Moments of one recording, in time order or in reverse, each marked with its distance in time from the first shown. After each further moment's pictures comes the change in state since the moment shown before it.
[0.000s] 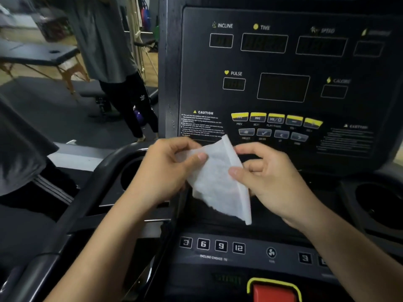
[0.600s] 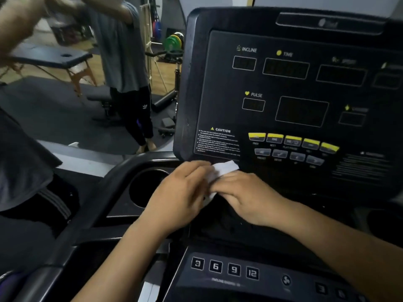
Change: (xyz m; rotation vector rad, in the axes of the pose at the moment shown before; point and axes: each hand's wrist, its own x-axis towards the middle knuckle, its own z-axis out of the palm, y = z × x) left_hand 0.003 -0.051 0.000 0.469 -0.043 0.467; right_hand 0.067 0.034 0.029 -0.833 -0.367 -0.605
